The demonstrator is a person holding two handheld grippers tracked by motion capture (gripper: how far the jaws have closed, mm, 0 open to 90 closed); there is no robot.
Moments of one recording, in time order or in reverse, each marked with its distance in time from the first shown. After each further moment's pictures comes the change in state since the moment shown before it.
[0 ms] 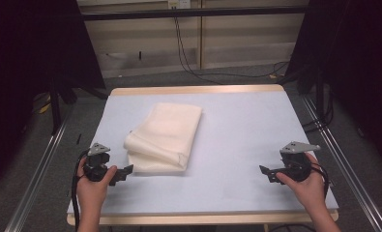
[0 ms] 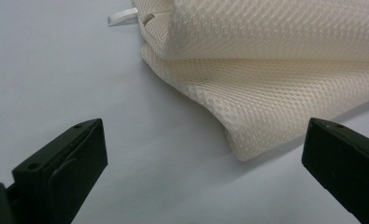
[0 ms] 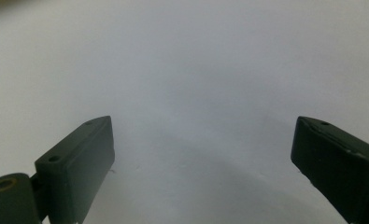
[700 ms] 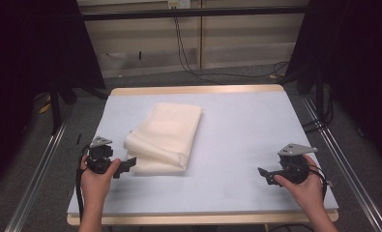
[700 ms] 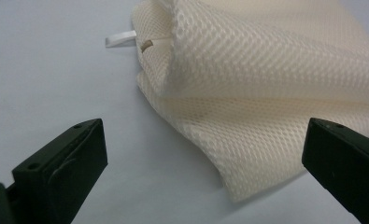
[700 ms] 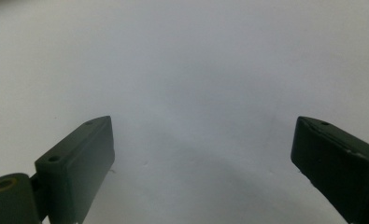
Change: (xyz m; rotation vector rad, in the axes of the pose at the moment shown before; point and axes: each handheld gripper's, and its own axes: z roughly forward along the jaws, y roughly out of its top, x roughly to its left) left arm 0.000 0.018 0.010 -0.039 -0.020 -0.071; right arm 0.007 -0.002 0.001 0.006 -0.005 -0.023
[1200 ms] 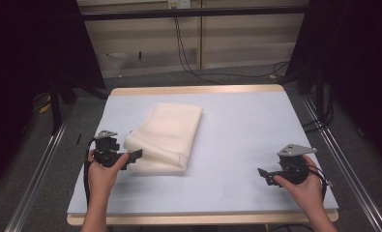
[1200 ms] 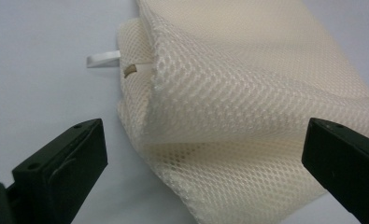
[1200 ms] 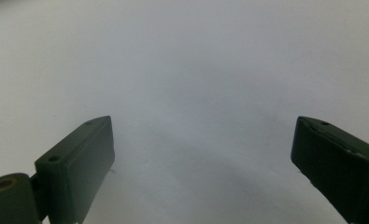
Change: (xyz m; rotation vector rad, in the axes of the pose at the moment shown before) left arm -0.005 0.018 0.016 -0.001 -0.038 -0.040; right arm 0.001 -0.001 0.001 0.005 -0.003 0.004
